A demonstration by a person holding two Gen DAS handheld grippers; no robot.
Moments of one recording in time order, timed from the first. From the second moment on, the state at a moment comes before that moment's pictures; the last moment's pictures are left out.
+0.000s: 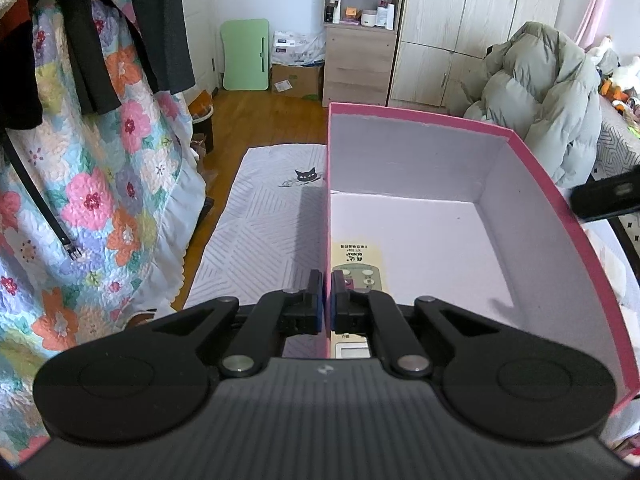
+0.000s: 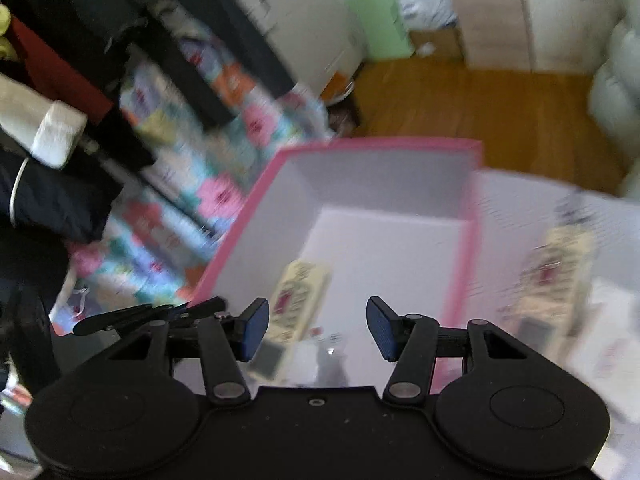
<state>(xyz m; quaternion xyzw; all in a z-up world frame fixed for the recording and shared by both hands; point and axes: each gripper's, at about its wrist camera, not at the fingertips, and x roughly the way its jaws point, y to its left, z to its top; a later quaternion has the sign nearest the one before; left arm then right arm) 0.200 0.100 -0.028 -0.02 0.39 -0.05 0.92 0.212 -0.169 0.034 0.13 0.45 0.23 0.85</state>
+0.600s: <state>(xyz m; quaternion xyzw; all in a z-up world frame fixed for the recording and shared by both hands) 0.215 0.097 -0.036 -0.02 0.38 -0.04 0.92 0.189 -0.246 -0.023 0.06 0.48 0.07 0.87</state>
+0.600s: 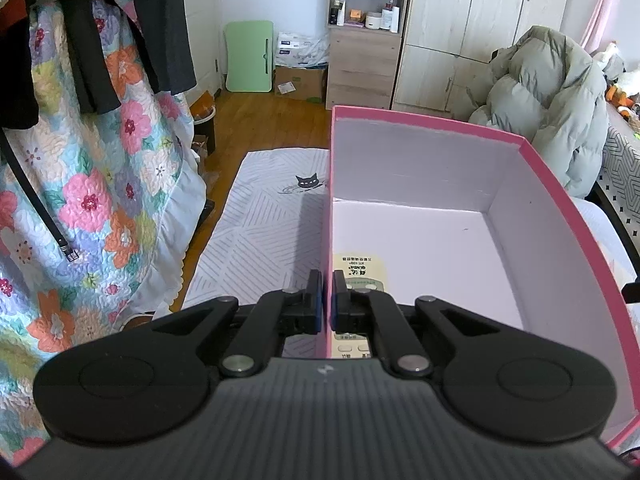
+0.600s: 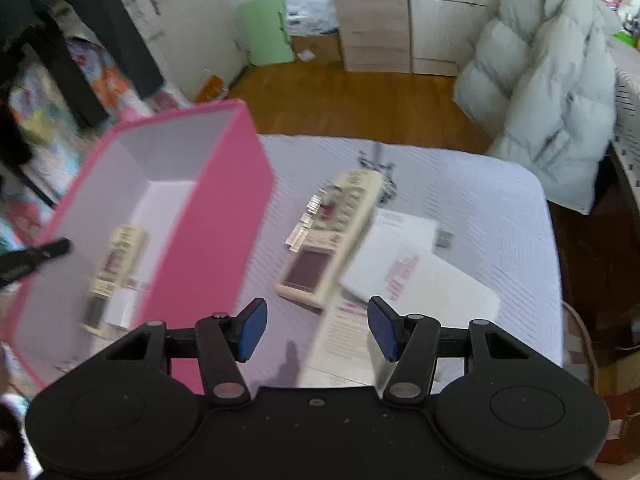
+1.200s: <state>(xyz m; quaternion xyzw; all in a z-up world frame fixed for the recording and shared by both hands) 0.216 0.093 -0.039 0.00 0.38 -0.04 0.92 0.207 -0.258 -0.047 -0.14 0.47 0.10 0.87</state>
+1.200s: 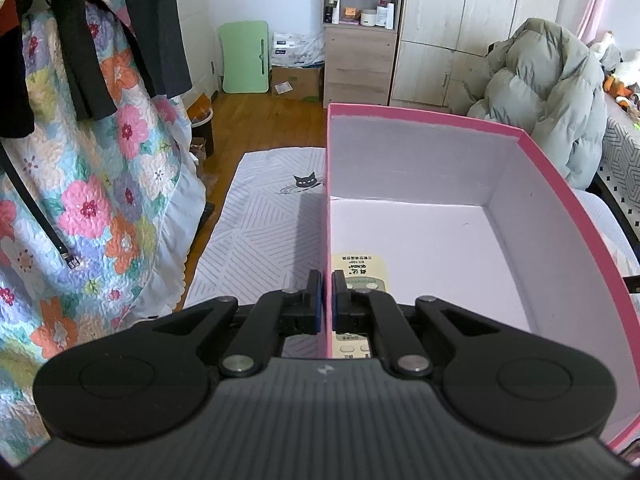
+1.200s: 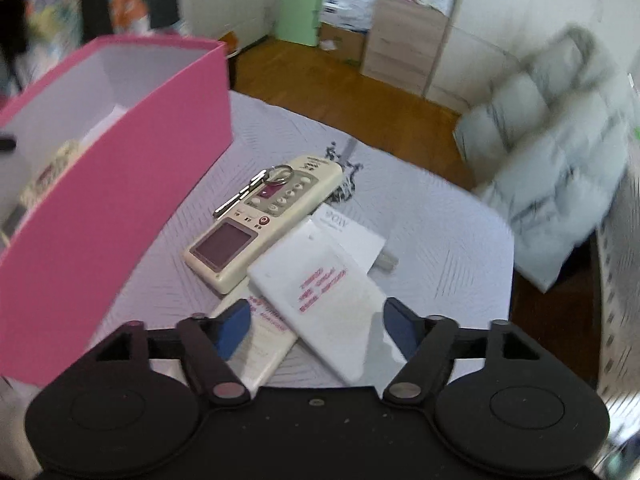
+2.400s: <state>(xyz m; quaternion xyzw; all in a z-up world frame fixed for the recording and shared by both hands) 0.211 0.089 -0.035 0.01 0.37 -0.03 0.93 0.168 -0.250 -0.013 -0.11 0.35 0.04 0.93</state>
